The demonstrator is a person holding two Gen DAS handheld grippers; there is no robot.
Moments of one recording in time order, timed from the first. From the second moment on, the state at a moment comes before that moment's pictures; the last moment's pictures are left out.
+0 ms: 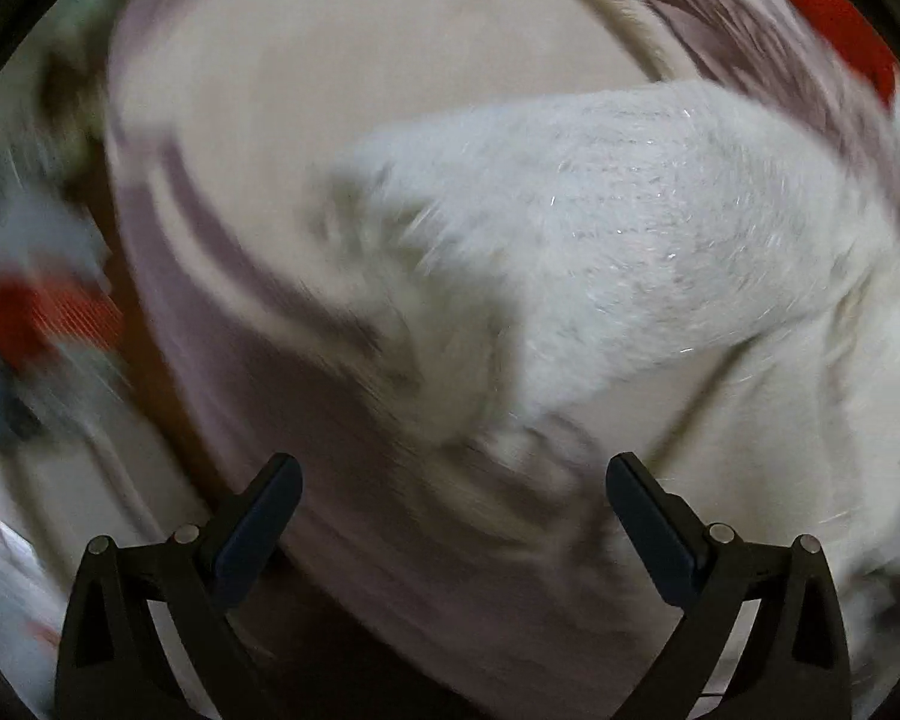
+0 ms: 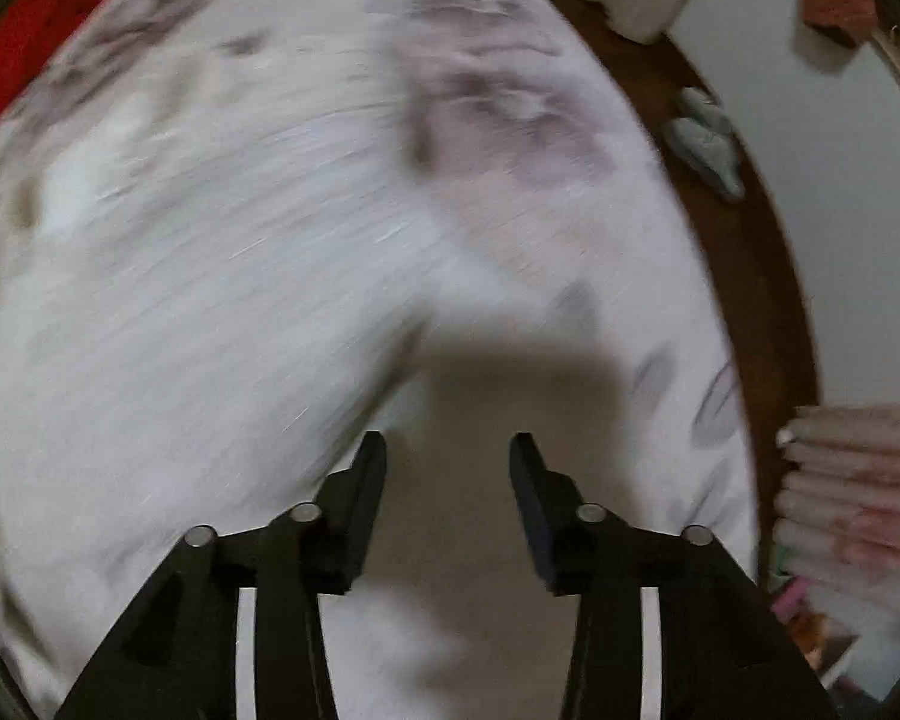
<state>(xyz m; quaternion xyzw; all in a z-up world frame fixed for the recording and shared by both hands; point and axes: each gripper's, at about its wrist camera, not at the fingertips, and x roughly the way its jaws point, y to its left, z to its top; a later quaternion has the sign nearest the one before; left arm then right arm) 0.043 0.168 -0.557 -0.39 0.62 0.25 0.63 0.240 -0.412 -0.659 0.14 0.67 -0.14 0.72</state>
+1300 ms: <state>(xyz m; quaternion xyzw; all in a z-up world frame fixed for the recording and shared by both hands) 0.245 0.038 -0.364 -0.13 0.42 0.04 0.90 0.196 -0.244 -0.596 0.07 0.69 -0.07 0.72</state>
